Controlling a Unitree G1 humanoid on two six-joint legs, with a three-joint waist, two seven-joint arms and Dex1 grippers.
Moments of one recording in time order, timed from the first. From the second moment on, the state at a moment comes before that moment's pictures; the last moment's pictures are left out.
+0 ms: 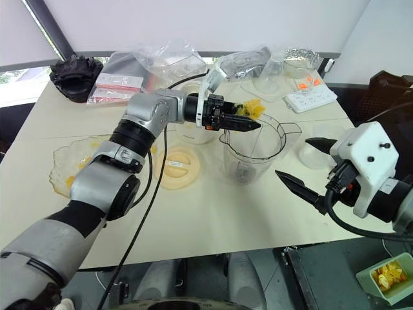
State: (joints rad) left arm -1.30 0.10 -0.17 0.87 -0.38 0.61 -1.26; right arm 0.15 -1.02 -0.90 -0.95 1.07 1.07 0.52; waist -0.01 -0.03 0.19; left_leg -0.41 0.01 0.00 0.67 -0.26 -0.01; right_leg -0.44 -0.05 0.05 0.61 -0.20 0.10
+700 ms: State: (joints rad) left arm -1.28 0.08 -0.24 0.76 -0.25 0.32 -1.39; right arm 0.45 -0.97 -1.13 -1.03 1.26 1.03 0.37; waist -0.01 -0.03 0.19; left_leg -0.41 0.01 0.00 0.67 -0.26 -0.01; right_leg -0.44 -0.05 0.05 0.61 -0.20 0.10
